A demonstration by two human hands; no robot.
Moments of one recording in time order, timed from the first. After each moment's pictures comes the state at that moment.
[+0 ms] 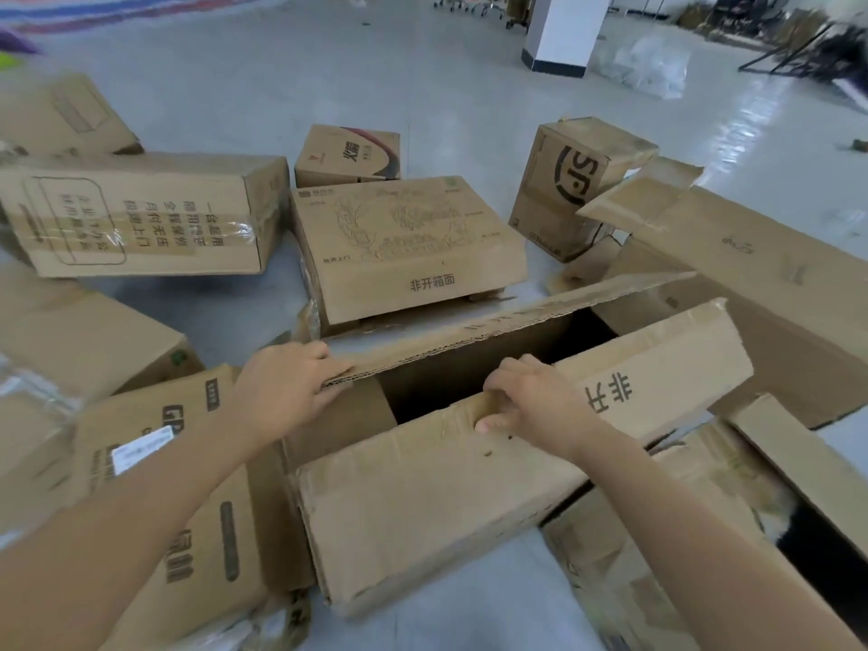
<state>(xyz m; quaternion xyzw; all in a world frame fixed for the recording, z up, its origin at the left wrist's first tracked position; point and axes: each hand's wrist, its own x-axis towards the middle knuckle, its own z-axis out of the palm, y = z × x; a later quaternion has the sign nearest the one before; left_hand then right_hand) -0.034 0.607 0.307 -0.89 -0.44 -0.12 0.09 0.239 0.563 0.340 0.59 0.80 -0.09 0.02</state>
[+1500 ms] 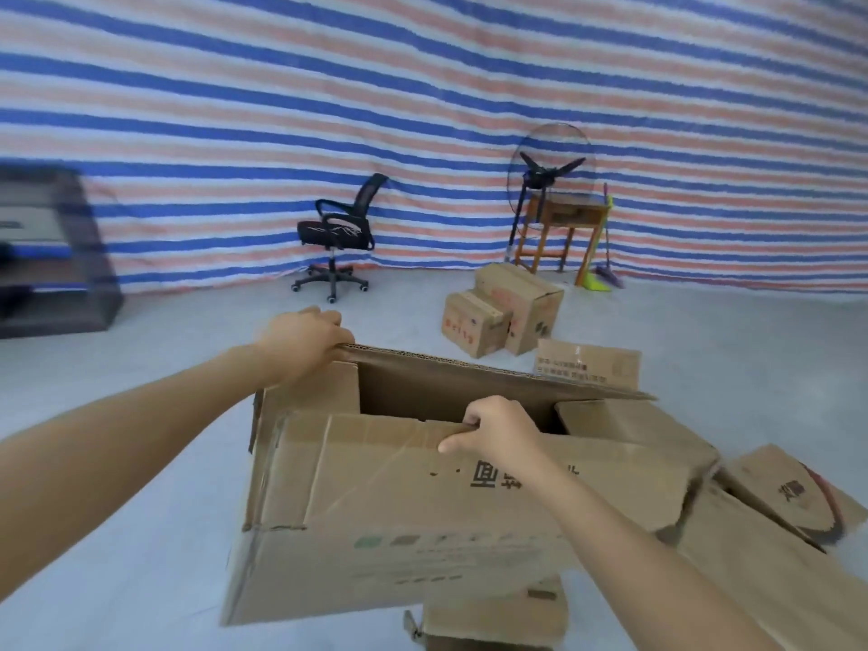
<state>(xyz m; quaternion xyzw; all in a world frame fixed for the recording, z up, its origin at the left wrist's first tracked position) -0.213 0.069 0.888 -0.39 -0.91 0.11 0.07 -0.061 0.264 0.842 0.17 0.95 -0.25 0.02</state>
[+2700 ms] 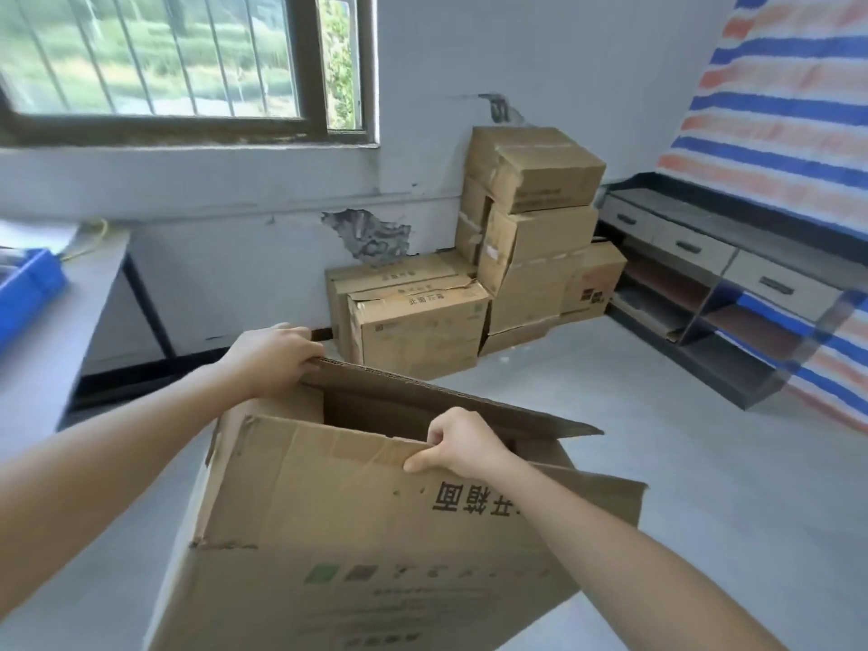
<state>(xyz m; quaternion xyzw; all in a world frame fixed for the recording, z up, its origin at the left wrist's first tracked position) -0.179 -0.807 0.831 0.36 -0.93 0.10 -0.05 -0.363 -0.639 0.784 -0.53 0.77 -0.17 0.31</state>
